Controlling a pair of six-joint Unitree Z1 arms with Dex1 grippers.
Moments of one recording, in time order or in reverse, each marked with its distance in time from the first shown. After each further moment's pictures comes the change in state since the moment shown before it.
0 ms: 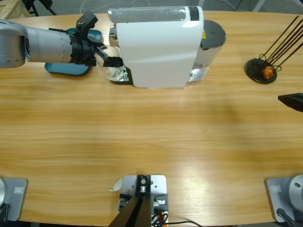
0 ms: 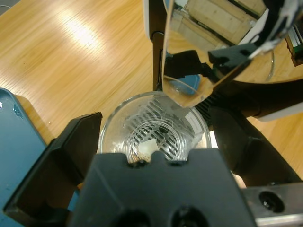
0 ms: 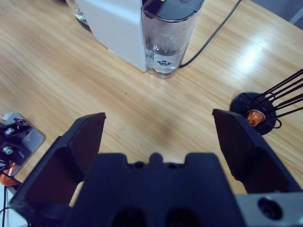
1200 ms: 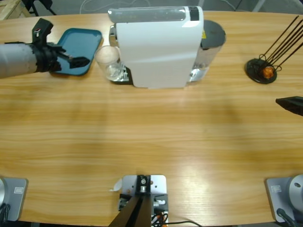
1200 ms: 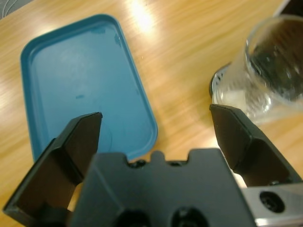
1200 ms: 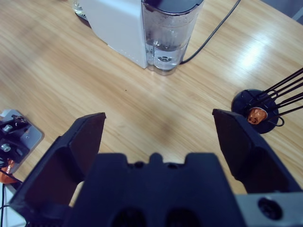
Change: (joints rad) arm 0 0.095 -0.141 0.227 -0.098 0.252 -0.100; arm 1 0.004 0.000 0.015 -0.005 0.000 0.000
